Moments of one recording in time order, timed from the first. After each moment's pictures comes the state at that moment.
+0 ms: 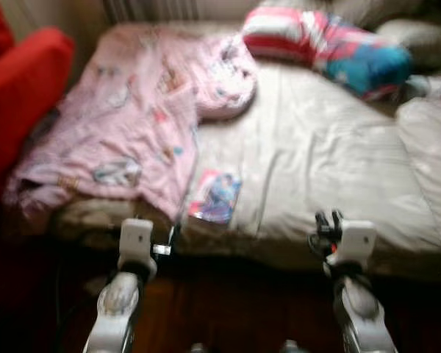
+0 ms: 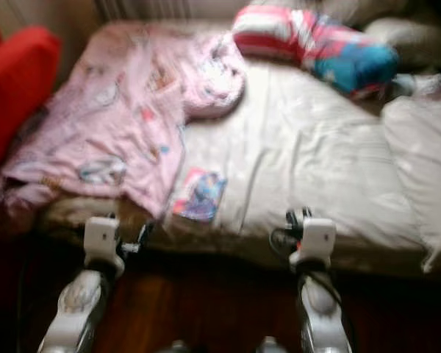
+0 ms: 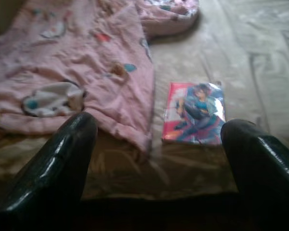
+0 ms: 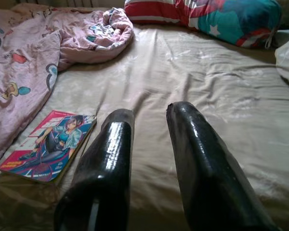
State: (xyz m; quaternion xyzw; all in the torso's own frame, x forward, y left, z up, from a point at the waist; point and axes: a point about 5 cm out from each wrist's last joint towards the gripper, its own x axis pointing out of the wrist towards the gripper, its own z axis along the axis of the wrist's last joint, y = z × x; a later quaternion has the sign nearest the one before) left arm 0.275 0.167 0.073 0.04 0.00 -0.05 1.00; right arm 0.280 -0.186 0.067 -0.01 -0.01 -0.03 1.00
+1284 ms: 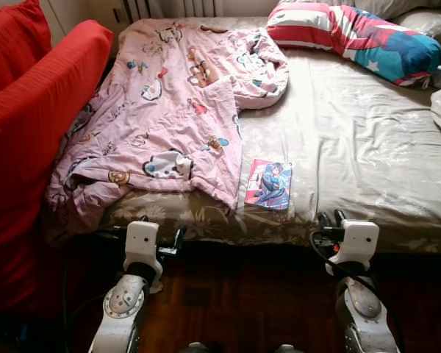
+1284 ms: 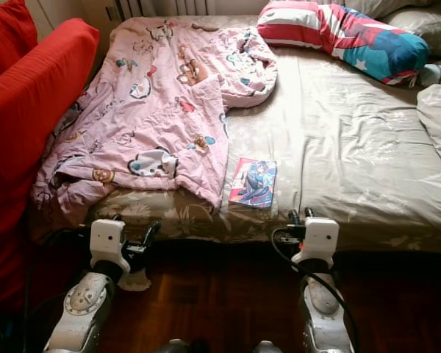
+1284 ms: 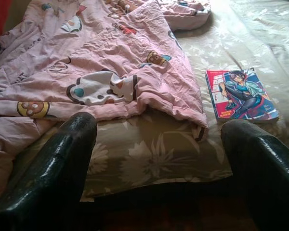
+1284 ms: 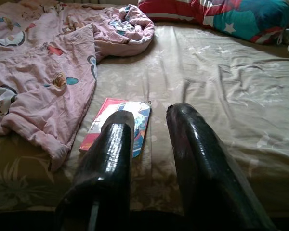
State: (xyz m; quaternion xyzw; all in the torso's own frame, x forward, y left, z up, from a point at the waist) left arm 0.276 0.164 0.075 0.04 0.00 -0.06 1.00; right arm 0.279 -0.184 0.064 0.00 0.00 -0.02 1.00
